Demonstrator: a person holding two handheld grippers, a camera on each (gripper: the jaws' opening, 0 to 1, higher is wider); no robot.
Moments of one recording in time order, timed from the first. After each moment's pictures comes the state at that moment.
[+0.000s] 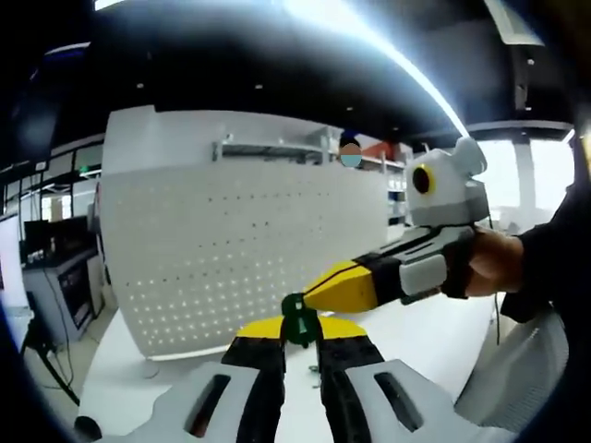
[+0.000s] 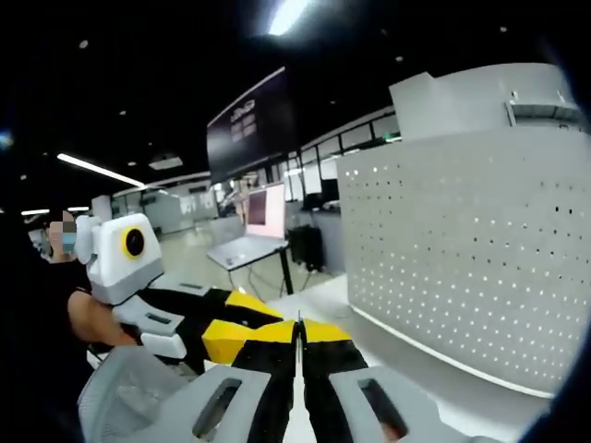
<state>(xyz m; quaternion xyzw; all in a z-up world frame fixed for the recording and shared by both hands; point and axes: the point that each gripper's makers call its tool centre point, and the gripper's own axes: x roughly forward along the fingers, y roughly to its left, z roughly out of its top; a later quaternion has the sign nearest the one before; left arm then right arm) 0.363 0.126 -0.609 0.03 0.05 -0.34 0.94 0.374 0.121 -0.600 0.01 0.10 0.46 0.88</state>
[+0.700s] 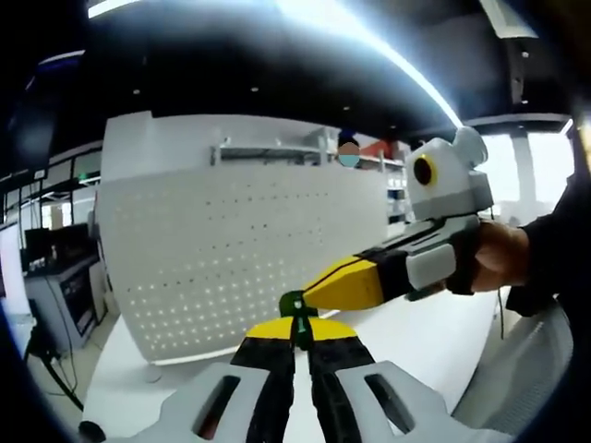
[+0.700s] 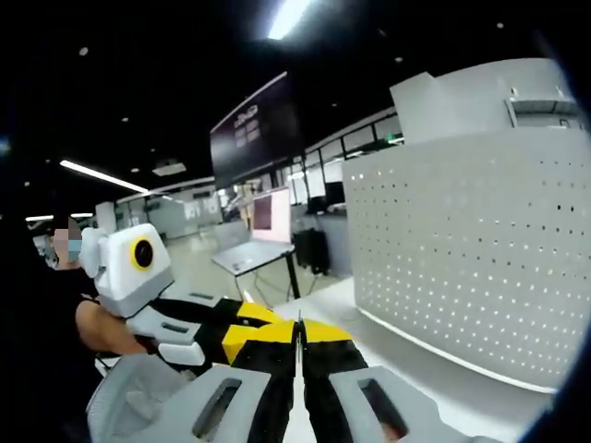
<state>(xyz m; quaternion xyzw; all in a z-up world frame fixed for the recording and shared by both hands) 0.362 0.125 -0.609 0.05 0.04 -0.34 0.94 0.366 0.125 -0.594 0.03 0.10 0.47 0.88</state>
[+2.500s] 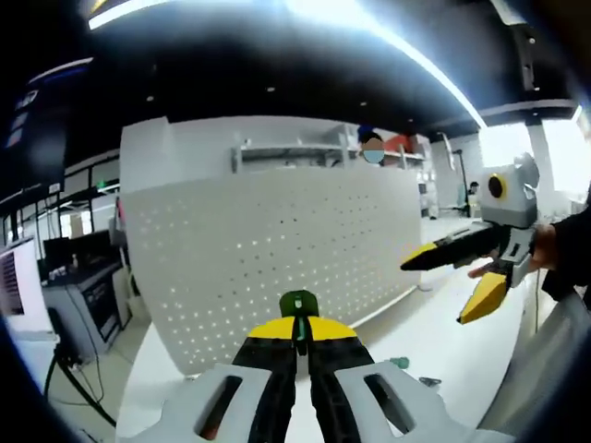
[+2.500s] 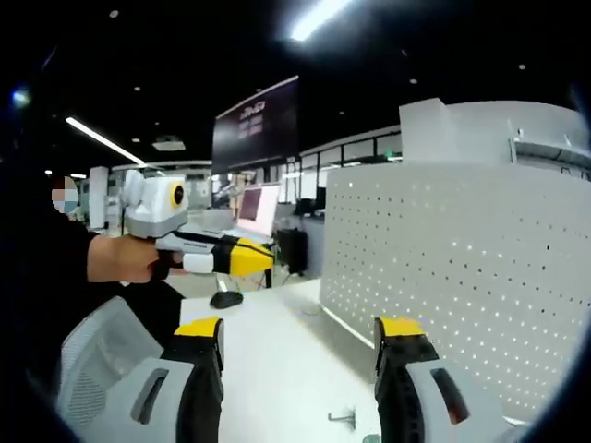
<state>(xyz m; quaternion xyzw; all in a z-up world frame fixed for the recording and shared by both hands) 0.413 0.165 -0.583 0.07 0.03 -0.29 0.96 0.365 0.060 -0.596 -0.06 0.05 0.44 0.90</state>
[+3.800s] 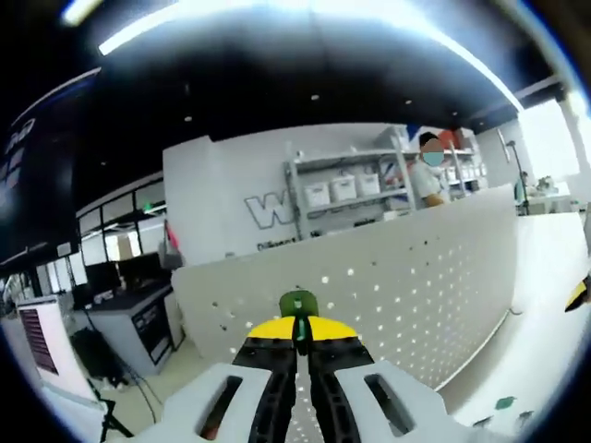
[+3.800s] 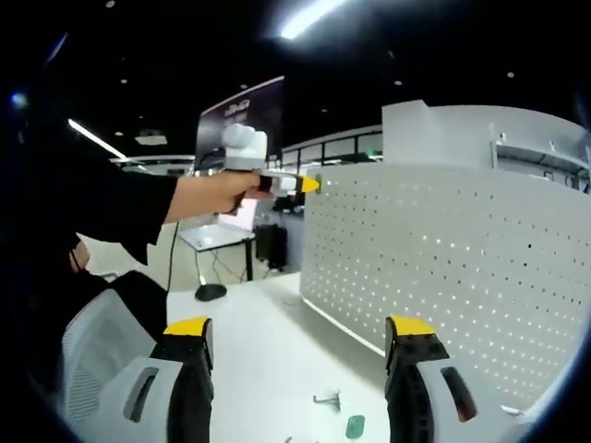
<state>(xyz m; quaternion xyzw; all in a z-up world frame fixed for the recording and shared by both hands) 0.583 0.224 -0.495 0.10 -0.01 -0.16 0.98 0.358 0.036 -0.602 -0.07 0.06 0.40 0.91</state>
